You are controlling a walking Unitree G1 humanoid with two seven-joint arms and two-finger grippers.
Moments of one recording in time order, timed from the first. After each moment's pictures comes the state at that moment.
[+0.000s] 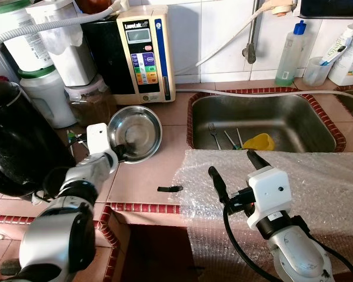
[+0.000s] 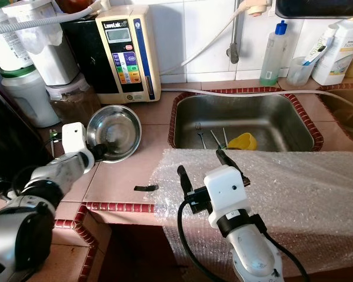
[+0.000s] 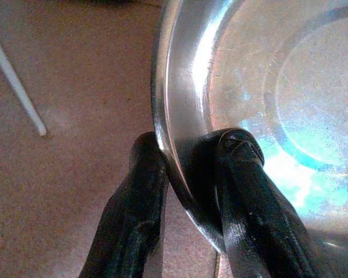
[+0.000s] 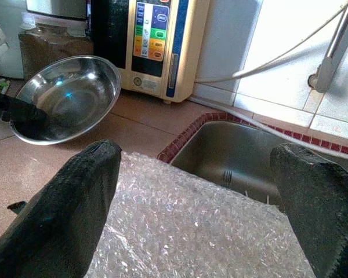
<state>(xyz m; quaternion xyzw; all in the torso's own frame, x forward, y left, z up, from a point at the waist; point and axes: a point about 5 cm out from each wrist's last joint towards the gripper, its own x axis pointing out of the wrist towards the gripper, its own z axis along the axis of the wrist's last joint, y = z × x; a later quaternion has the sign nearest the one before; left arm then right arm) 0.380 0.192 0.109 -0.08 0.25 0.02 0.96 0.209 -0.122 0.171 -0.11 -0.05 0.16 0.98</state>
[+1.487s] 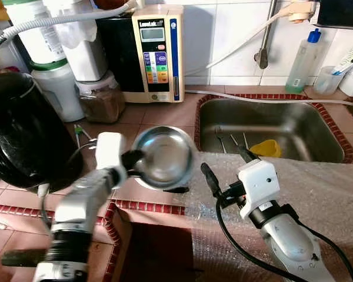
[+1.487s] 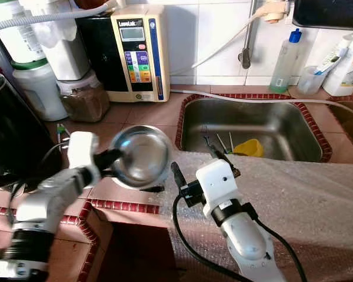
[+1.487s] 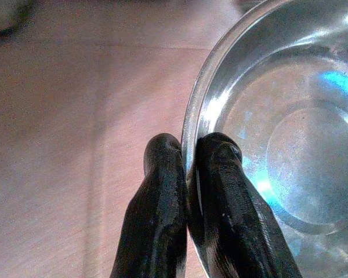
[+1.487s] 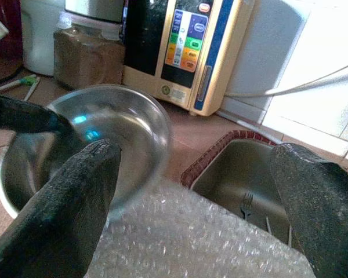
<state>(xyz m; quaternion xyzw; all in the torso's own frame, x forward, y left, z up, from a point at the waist) 0.329 0.145 0.122 -0.05 0.17 -0.18 0.97 0.227 -0.116 0.170 -0.12 -0.06 0.19 0.97</state>
